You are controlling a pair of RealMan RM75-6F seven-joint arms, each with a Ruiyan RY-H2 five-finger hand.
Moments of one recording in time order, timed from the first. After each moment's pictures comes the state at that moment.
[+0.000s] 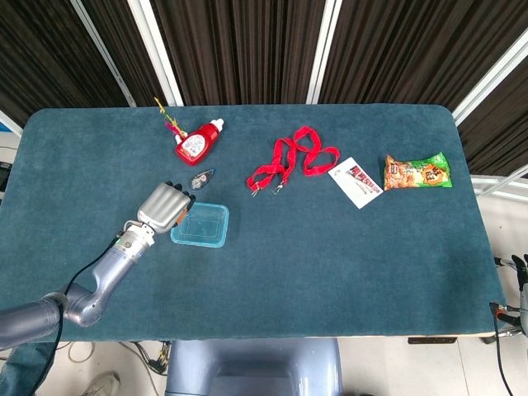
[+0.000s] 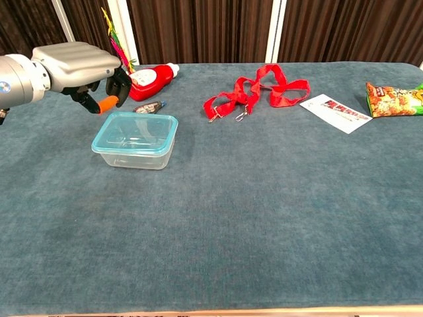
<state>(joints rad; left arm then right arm) -0.86 -1.46 -0.10 -1.31 1.22 0.88 0.39 0.04 -1.13 0.12 -1.49 -1.15 1.29 -0.07</state>
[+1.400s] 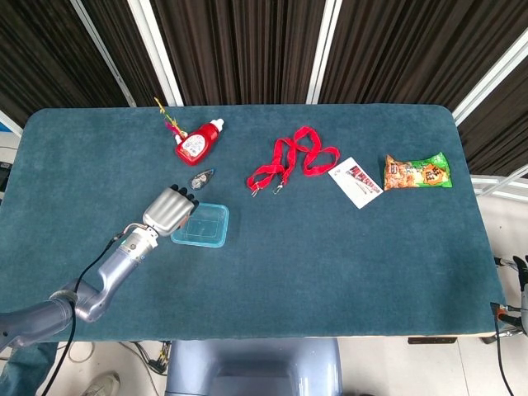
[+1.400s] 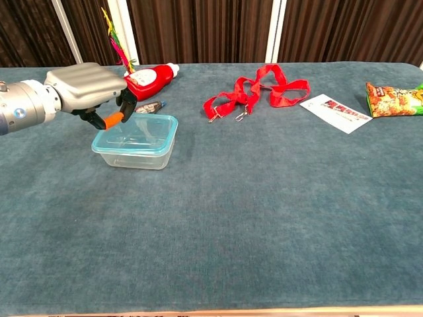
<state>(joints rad) -0.85 -1.60 -0.05 -1.05 1.40 0.89 0.23 0.04 -1.13 0.12 -1.49 -1.13 1.28 -0.08</state>
